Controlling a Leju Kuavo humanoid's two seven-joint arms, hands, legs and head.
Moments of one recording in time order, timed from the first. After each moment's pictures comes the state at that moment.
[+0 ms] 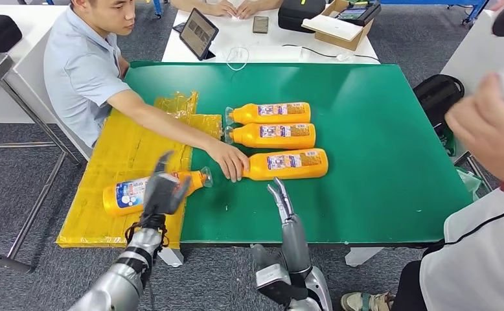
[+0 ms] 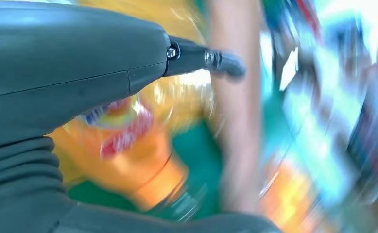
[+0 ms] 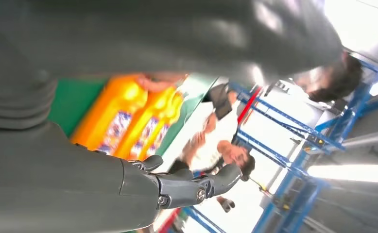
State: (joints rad) left arm -0.46 -0.27 0.08 -0.63 -0.45 0.42 -0.69; right arm 0.00 0.07 0.43 -1.34 0.44 -0.60 -0.68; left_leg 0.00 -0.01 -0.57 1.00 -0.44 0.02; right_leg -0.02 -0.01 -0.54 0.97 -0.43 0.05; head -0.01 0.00
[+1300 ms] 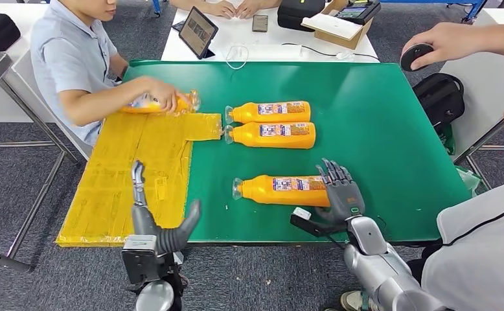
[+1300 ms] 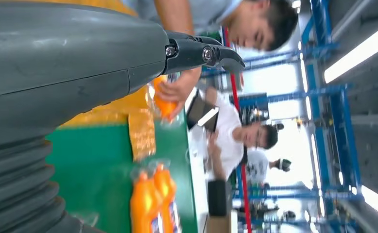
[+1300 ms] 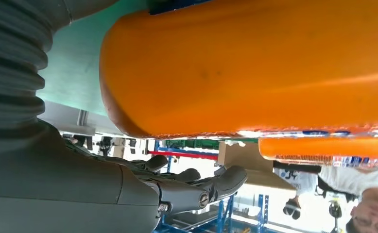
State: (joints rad) left arm 0.01 -0.27 -0.42 -1.43 -0.24 0.70 -0.67; right arm -0.48 -0.13 0.29 -0.53 1.14 -0.60 -0.22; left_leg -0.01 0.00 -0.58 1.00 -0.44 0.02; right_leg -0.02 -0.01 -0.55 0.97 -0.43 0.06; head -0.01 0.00
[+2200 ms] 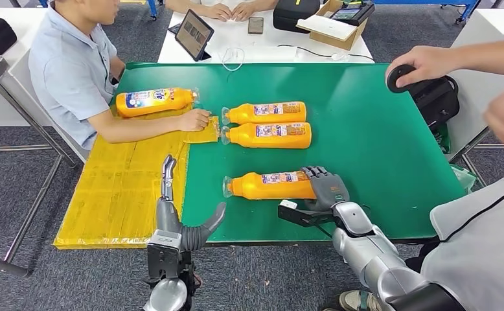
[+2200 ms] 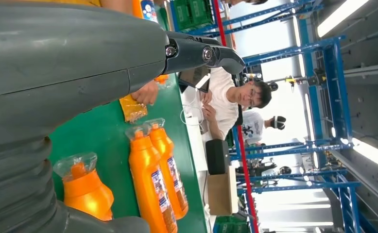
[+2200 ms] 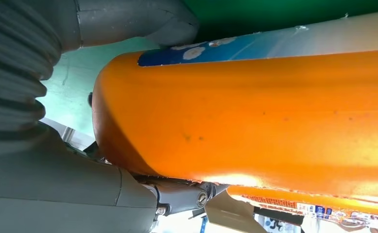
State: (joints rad) left arm -0.07 -0.23 -0.55 -1.36 -0.21 0.69 -0.64; right arm -0.59 -0.04 0.33 -0.39 1.15 -0.39 -0.25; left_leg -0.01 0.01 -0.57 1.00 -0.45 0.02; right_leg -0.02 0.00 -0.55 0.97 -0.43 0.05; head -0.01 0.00
